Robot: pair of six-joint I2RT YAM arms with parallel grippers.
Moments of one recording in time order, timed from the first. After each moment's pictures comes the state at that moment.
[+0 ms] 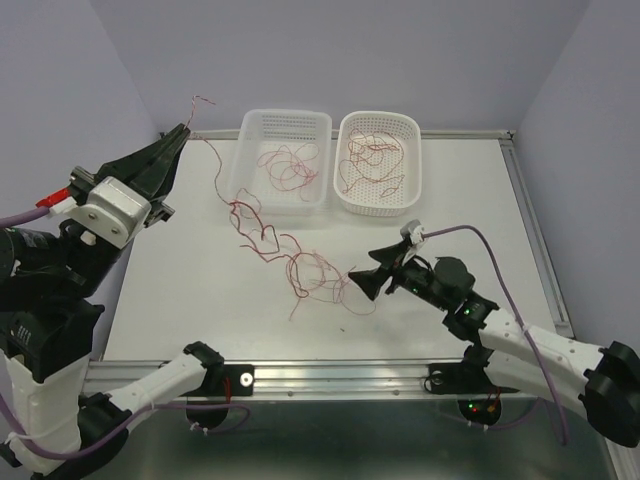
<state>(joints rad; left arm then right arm) -0.59 0.87 1.78 -0.45 0.14 0.52 0.78 0.86 0.30 0.51 -0.11 0.33</state>
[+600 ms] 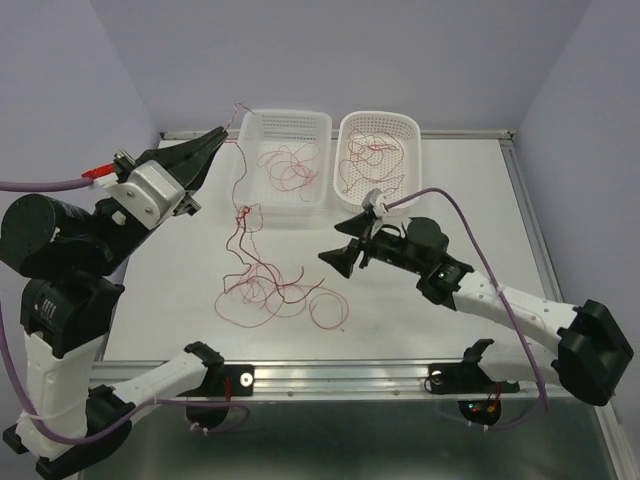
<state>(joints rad) -0.59 0.93 1.77 -0.46 0.27 0.46 0.79 1.14 0.66 0.48 -0.29 0.17</state>
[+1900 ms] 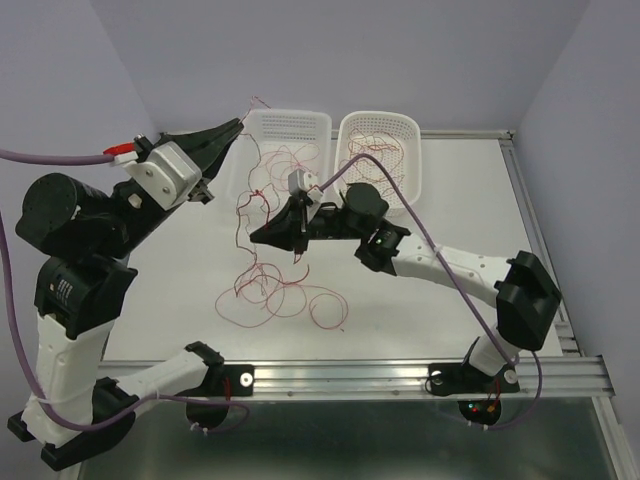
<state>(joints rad) -0.59 0.99 1.78 -0.44 0.32 0.42 0.95 1.62 1.25 0.59 -0.68 0.13</state>
